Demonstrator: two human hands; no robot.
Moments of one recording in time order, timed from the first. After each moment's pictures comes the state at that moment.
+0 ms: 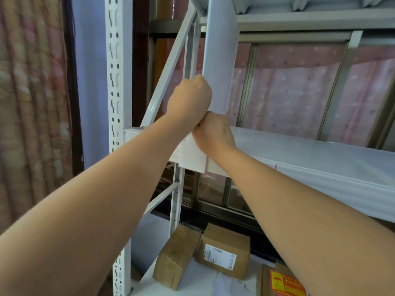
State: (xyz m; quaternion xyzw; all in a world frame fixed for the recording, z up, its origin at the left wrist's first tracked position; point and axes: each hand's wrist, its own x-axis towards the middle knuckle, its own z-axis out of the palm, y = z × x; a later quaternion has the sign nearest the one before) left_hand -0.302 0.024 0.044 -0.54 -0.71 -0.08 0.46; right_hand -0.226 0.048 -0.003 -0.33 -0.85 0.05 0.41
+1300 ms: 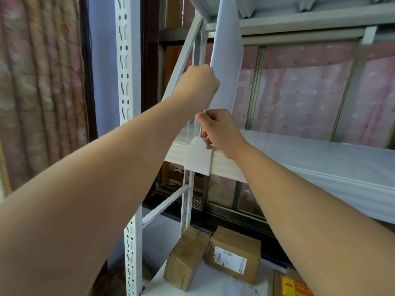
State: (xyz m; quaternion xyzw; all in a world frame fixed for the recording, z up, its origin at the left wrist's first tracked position) left_hand -0.286 0.004 0.080 -0.55 -0.71 -0.01 0.45; right_hand -0.217 0.049 0.006 -0.19 -0.81 0.31 0.46
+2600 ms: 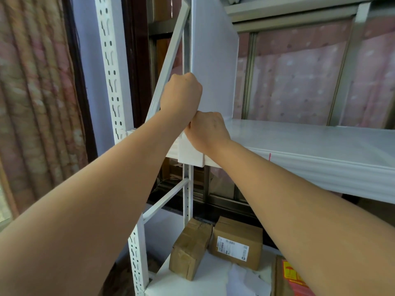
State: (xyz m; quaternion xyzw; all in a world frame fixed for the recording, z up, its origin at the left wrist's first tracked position) left_hand -0.292 0.017 0.047 -0.50 -0.73 -0.05 0.47; right_hand -0.221 0.043 -0.010 -0.28 -0.87 -0.12 0.38
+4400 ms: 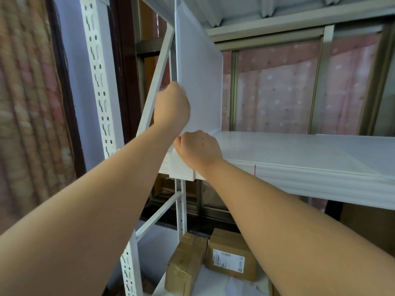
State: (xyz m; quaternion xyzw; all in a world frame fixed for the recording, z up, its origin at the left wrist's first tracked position) left_hand -0.272 0.000 0.061 -0.45 -0.66 -0.58 0.13; right_hand -0.210 0.036 -0.011 -0.30 -0.88 -0.12 0.35
